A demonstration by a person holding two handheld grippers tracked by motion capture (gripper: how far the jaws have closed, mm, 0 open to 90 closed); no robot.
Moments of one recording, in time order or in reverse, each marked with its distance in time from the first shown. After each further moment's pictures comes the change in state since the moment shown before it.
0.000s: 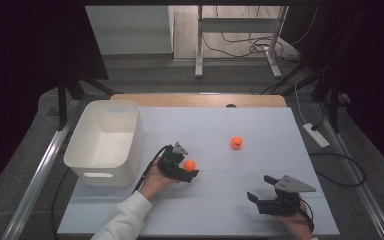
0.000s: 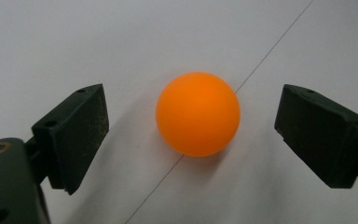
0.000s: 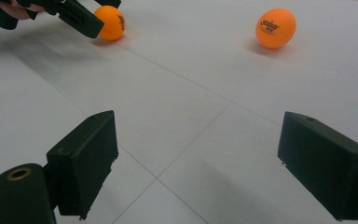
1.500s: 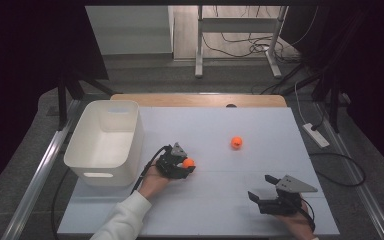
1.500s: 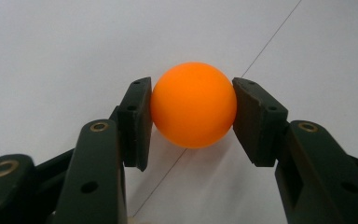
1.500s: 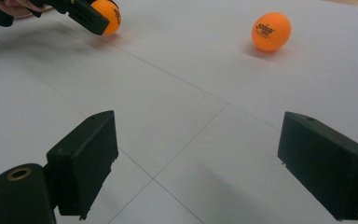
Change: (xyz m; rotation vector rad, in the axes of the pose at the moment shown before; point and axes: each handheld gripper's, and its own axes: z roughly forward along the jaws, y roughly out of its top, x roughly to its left) left arm -0.001 -0.002 -0.009 -0.018 0.008 0.059; right arm -0.001 0.001 -0.002 -0.009 -0.006 -0.007
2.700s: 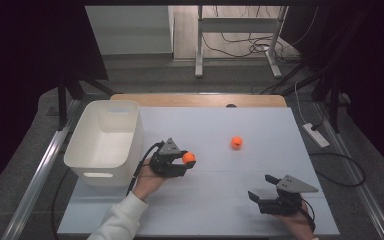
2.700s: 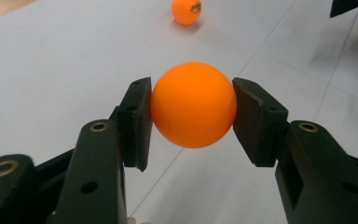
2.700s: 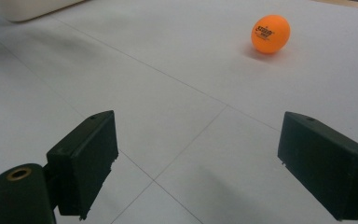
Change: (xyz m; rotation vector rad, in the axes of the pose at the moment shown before) left arm -0.013 0.011 -0.049 -0.193 -0.031 0.022; right arm 0.000 0.000 -0.001 -0.007 -0.001 0.006
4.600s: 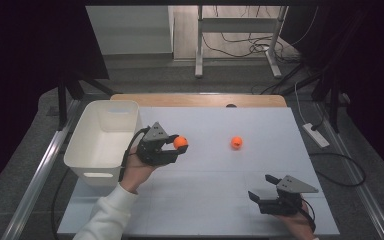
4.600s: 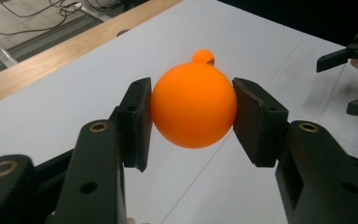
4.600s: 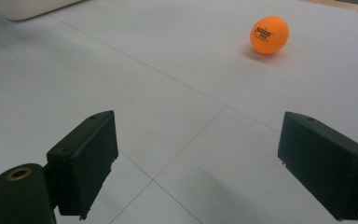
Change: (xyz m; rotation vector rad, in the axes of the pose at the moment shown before) left arm 0.009 0.036 -0.056 -0.089 0.068 -0.016; right arm 0.000 0.000 -0.001 -0.002 -0.004 -0.008
